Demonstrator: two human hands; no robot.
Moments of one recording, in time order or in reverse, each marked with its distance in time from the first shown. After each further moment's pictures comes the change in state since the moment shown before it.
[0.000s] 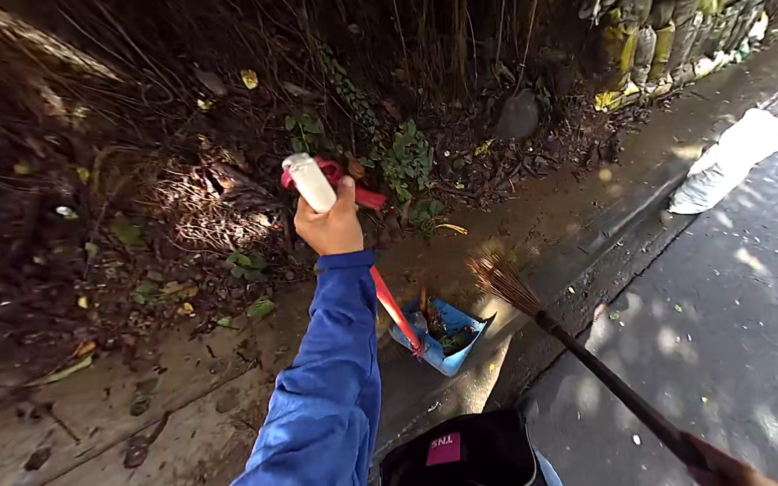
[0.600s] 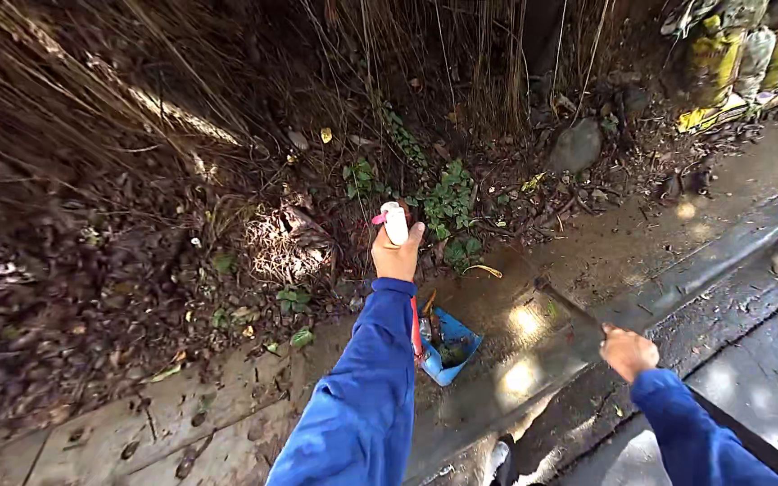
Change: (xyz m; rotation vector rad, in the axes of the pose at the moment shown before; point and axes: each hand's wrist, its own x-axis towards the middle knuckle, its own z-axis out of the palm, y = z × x) left_hand 0.038 -0.071 0.187 0.335 -0.208 0.035; right_hand 0.382 -0.226 -0.120 -0.380 0.034 -0.108
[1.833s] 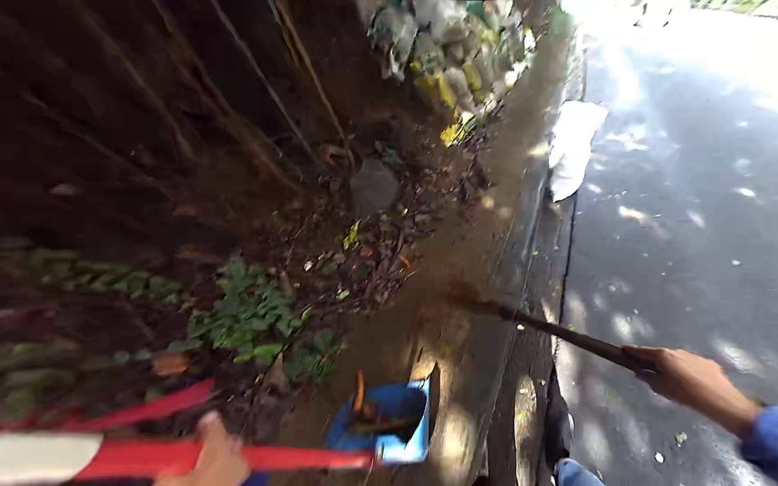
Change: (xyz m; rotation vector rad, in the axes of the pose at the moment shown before) left_hand -0.002 -0.015 0.140 -0.168 0.014 -0.142; right_hand -0.083 0.238 -0.042 0.346 0.029 0.354
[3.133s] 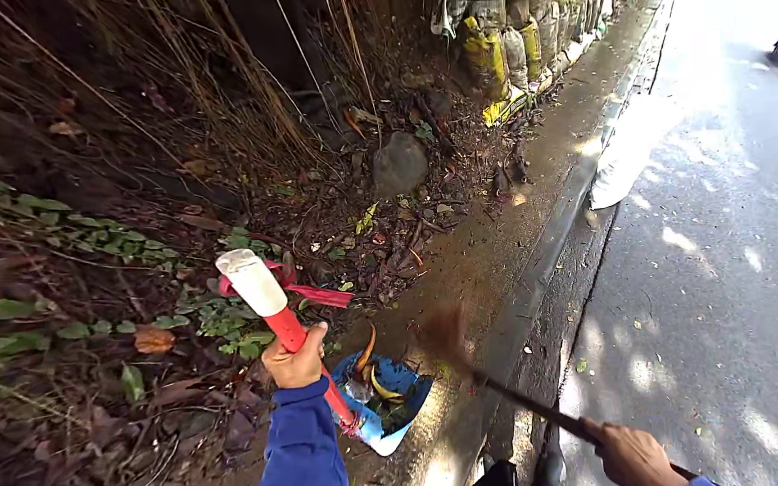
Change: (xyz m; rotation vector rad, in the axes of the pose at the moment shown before) left_hand 0.048 -0.036 0.254 -0.251 -0.285 0.152; right_hand 0.160 -0.075 -0.008 -0.234 -0.346 -0.102
